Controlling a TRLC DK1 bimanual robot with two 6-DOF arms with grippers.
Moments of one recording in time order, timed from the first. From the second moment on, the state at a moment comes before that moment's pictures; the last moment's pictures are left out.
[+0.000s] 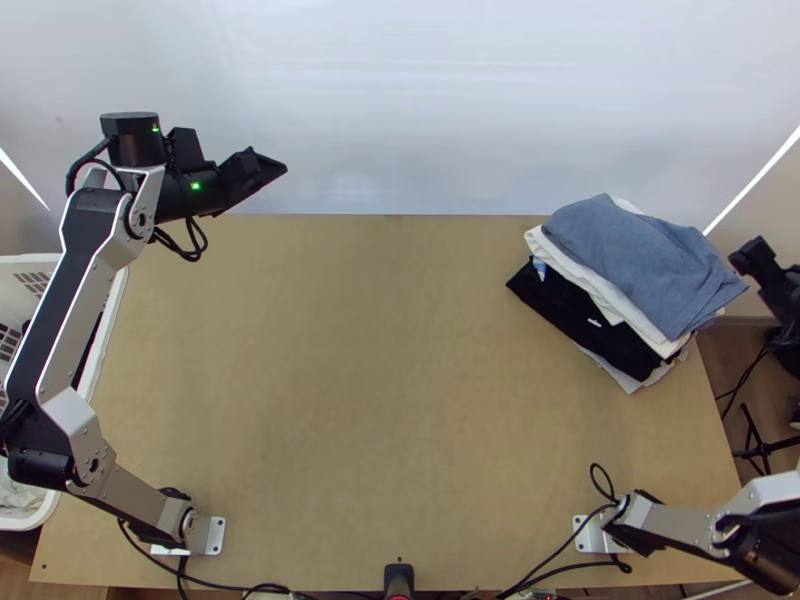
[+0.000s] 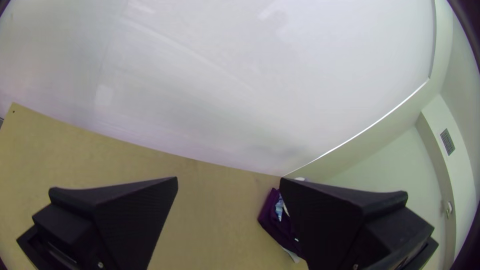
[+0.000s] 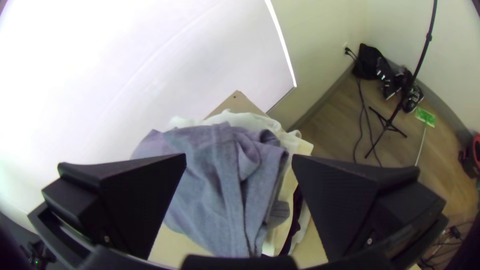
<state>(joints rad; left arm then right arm) -0.11 1.67 1.85 -0.64 0.49 -0.54 -0.59 1.35 1.45 -0.81 -0.28 0.33</state>
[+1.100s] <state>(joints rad) -0.07 1.70 1.90 -0.62 0.49 -0.54 -0.42 1.73 1.84 -0.94 -0.46 0.84</state>
